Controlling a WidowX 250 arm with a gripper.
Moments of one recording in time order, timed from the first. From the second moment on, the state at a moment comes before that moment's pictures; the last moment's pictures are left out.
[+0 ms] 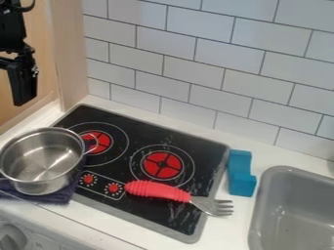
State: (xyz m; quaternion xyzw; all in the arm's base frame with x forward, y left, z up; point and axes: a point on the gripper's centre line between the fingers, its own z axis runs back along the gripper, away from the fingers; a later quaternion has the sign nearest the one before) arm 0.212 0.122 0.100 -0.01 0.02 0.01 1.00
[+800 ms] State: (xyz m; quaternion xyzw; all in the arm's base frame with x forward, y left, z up) arm 0.237 0.068 0.099 -0.01 0.03 -0.06 1.00
